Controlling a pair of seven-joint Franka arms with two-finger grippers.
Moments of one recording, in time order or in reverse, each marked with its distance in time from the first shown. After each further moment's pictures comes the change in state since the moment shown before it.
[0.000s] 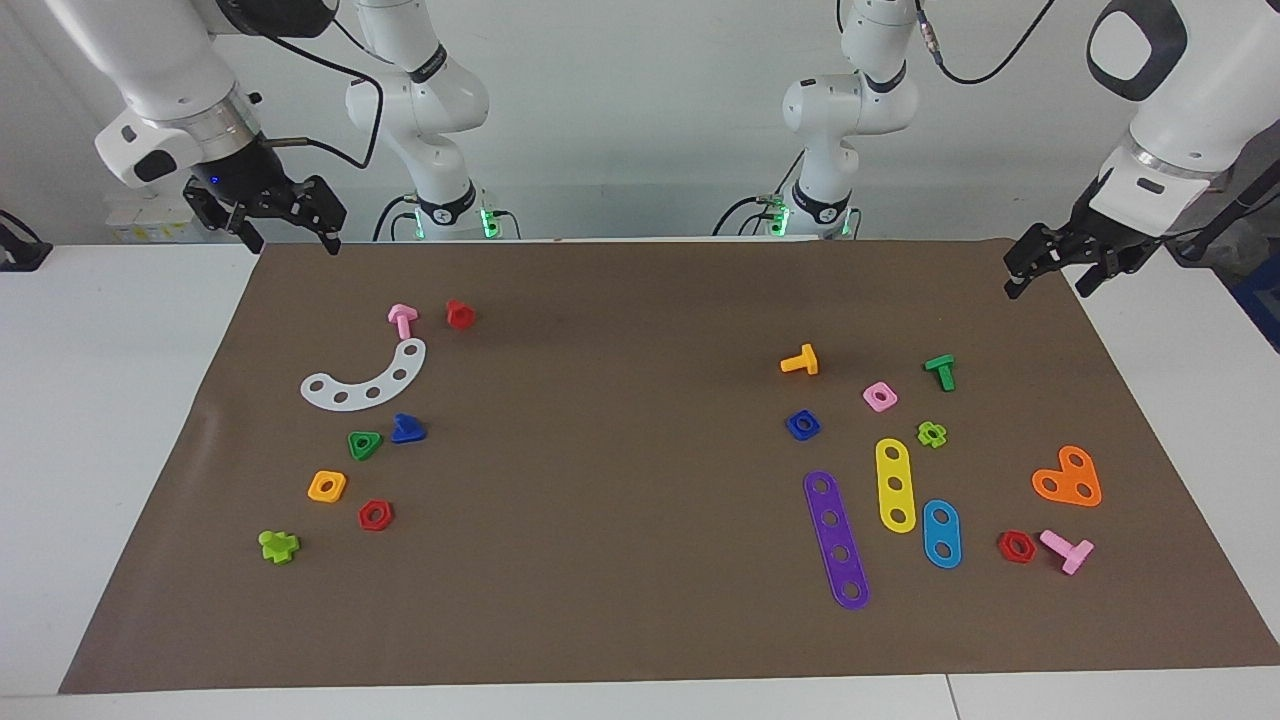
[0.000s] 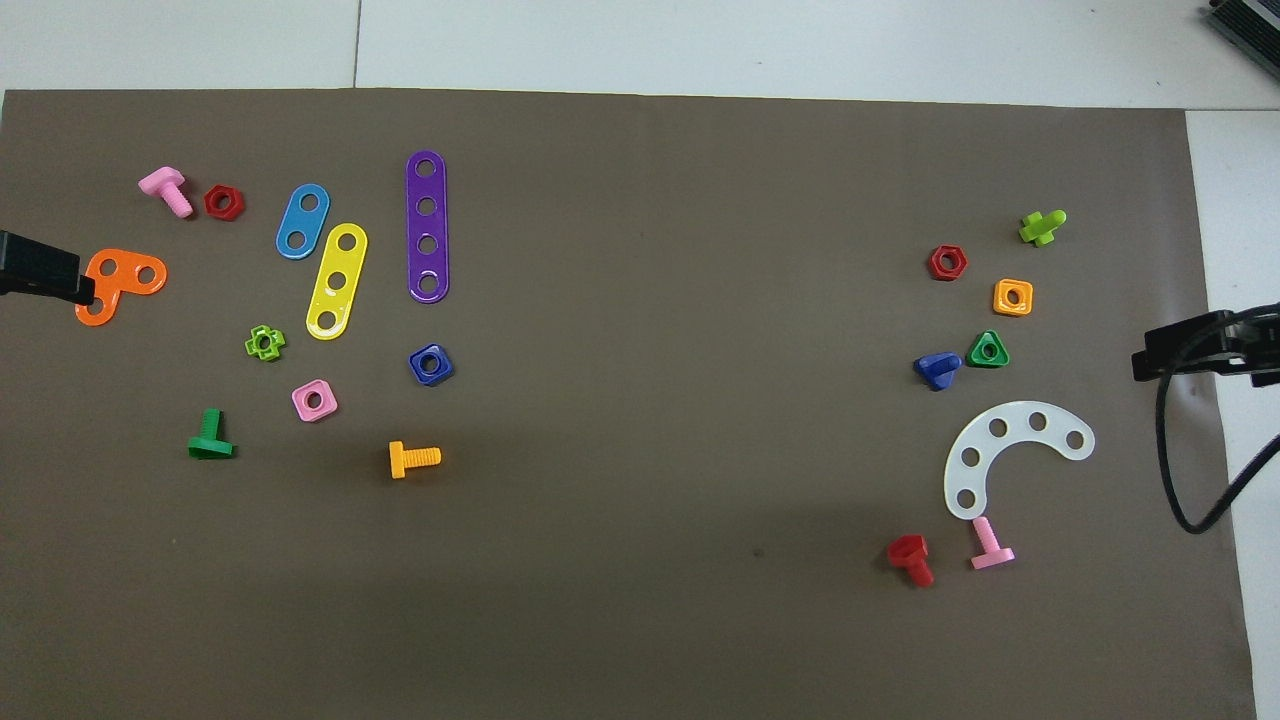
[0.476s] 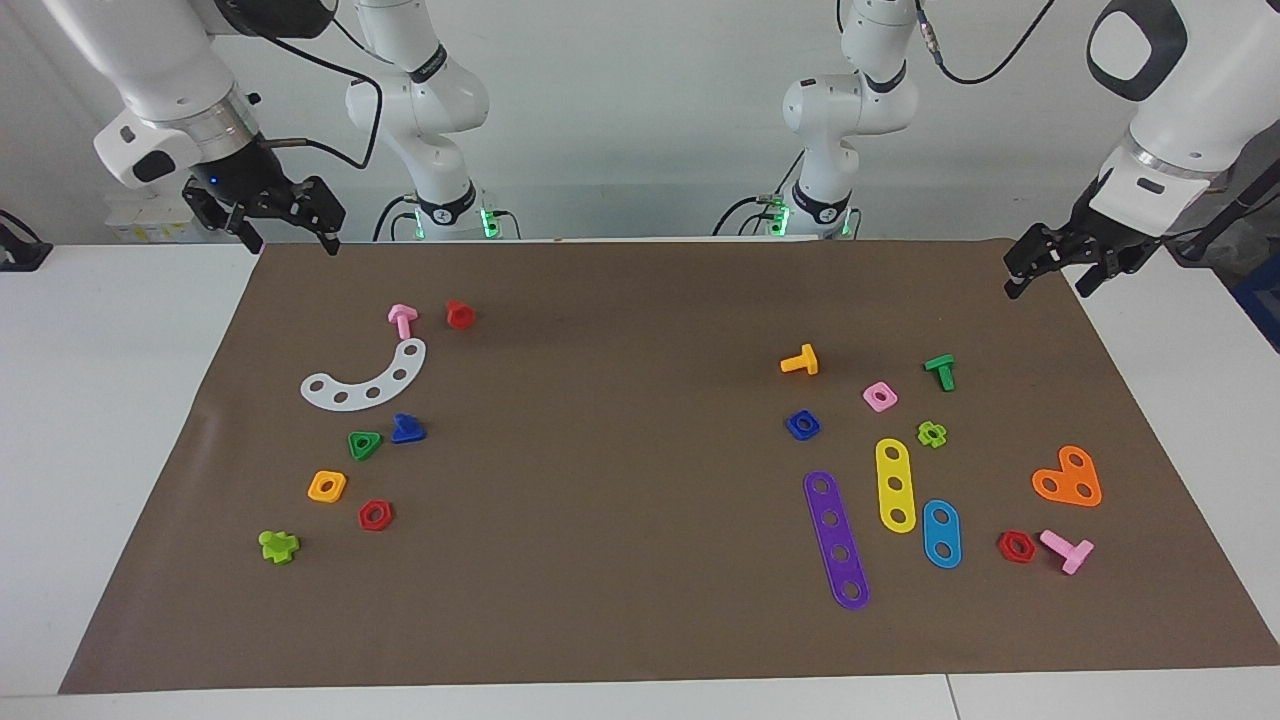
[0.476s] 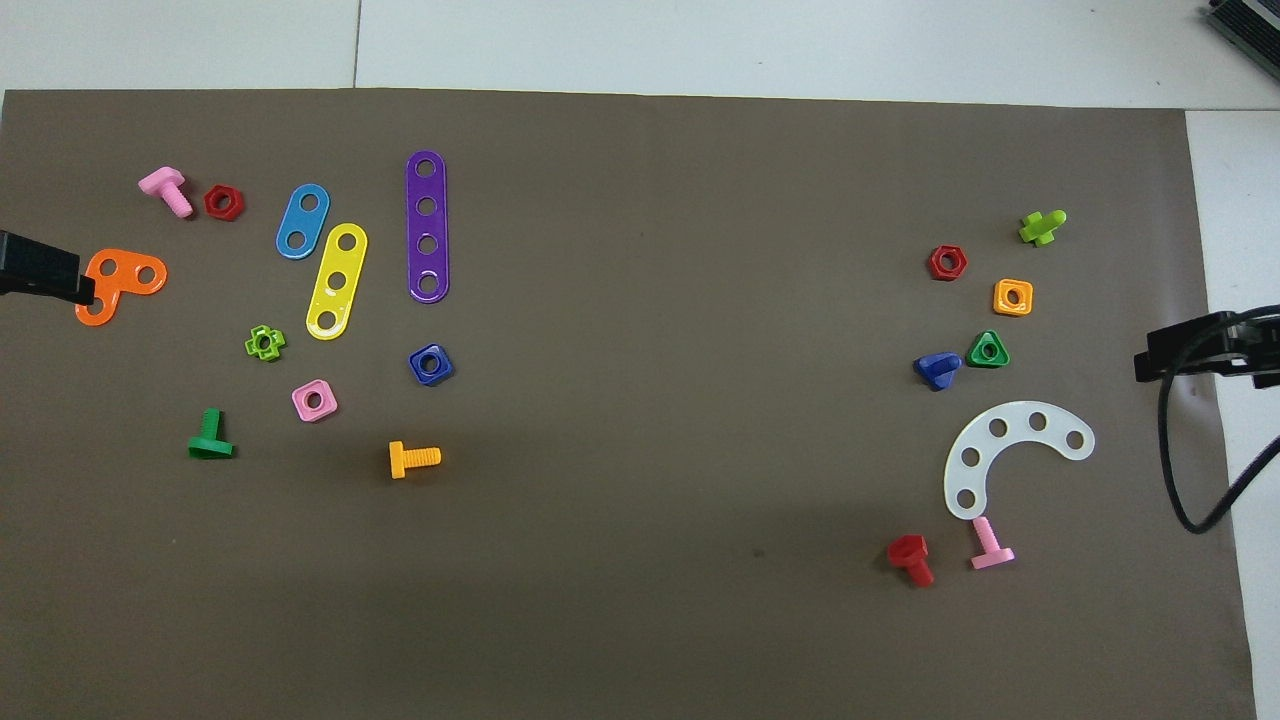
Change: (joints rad) left arm 0.000 0.000 0.000 0.000 0.000 0.000 0.000; right arm -0.004 -0.002 -0.001 -0.008 0.000 0.000 0.000
